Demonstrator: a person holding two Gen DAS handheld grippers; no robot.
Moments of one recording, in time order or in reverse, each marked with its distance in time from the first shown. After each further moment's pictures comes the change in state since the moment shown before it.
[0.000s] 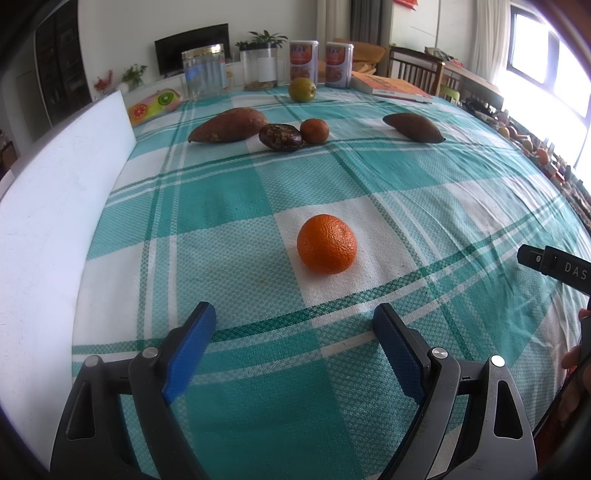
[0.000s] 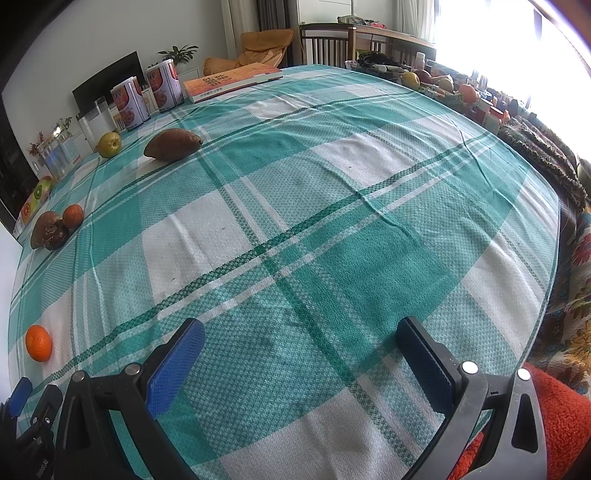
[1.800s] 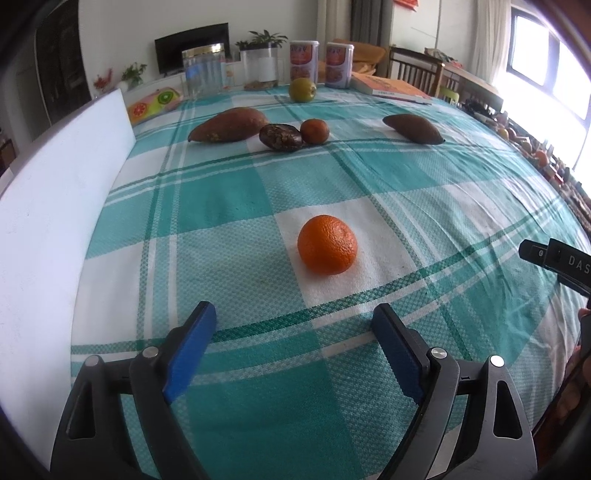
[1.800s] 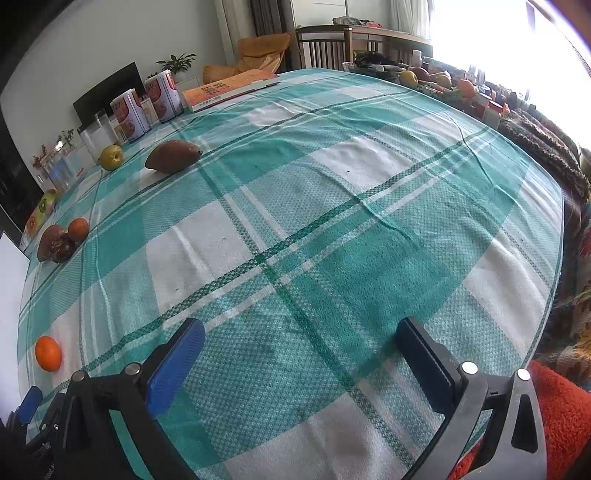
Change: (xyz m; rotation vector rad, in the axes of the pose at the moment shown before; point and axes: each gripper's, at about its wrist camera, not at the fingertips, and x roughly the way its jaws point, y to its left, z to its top) left arm 0.000 0.001 0.000 0.000 0.001 -0.002; right arm 0.000 -0.005 0.002 0.041 -0.018 0.041
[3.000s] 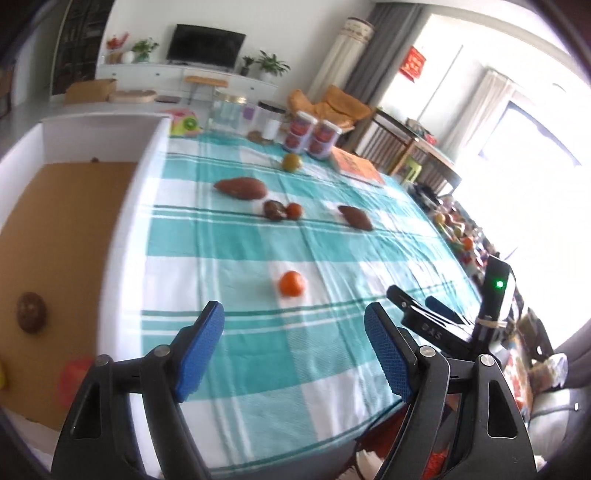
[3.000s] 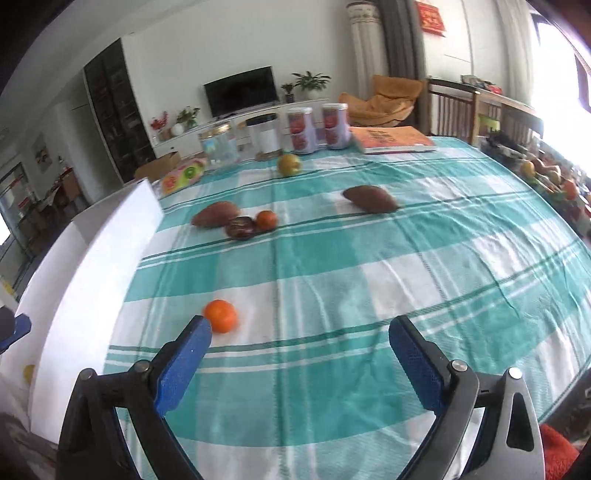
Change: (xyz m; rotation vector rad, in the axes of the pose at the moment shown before) left arm -0.138 0.064 0.015 -0.239 -0.072 -0.344; right arm -0.076 0.077 -0.010 -0.249 -0.152 0.230
